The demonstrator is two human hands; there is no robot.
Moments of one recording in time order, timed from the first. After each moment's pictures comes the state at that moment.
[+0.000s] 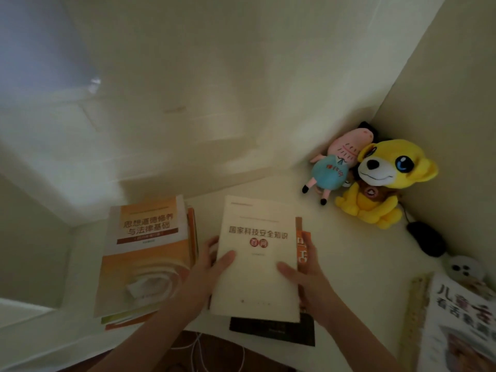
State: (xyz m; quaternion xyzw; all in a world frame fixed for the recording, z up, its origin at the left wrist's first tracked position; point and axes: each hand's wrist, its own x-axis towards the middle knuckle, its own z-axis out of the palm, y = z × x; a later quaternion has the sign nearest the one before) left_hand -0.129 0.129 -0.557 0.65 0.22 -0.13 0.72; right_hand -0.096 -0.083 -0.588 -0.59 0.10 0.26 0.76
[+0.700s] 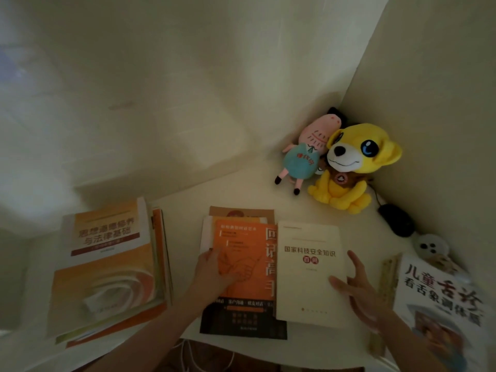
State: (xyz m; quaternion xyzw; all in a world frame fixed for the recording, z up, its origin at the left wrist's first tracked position) left_hand -0.098 0.081 -0.615 0.85 0.12 -0.22 0.46; right_hand -0.098 -0.250 -0.639 -0.62 0.22 0.23 0.71
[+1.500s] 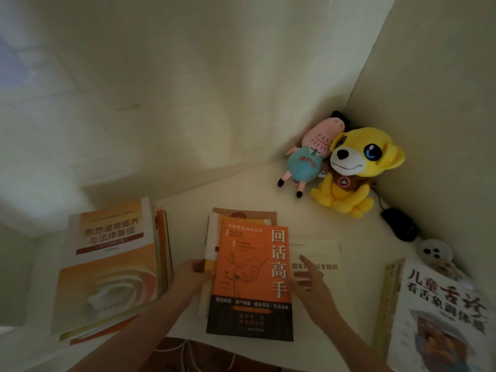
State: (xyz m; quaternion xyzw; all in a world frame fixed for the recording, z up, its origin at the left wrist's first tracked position) left_hand -0.100 0.111 -0.625 0.77 0.28 -0.19 0.55; right_hand -0.106 -0.158 -0.637 -0.83 0.12 0.19 0.52
